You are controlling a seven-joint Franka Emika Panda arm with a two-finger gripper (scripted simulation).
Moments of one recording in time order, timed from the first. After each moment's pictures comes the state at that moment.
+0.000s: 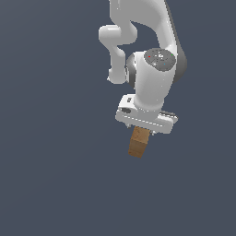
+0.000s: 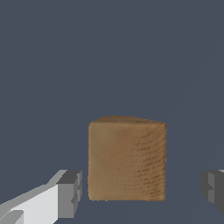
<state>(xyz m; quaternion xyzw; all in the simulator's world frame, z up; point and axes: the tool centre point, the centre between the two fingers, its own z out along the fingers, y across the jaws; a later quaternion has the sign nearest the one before) 0.038 0.091 0.198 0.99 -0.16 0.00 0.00</state>
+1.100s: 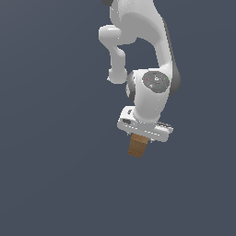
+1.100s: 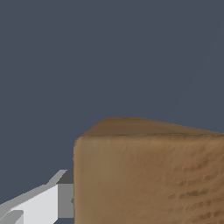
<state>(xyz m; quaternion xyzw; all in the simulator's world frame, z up) 0.040 0.096 0.144 0.99 -0.17 0.00 0.00</state>
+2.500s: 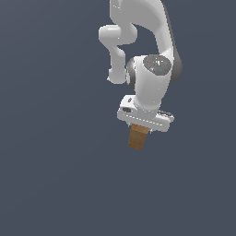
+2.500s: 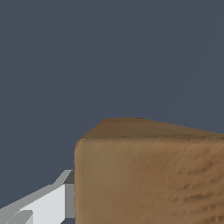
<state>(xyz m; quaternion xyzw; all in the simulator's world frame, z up) 0.014 0.095 0.175 0.99 -0.17 -0.01 0.00</state>
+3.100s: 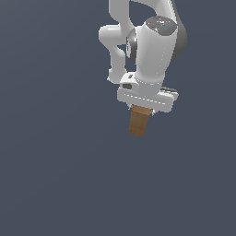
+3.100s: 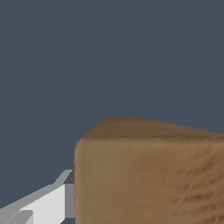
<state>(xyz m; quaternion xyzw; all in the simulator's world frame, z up) -0.025 0.095 0.243 0.99 -0.17 0.00 0.00</state>
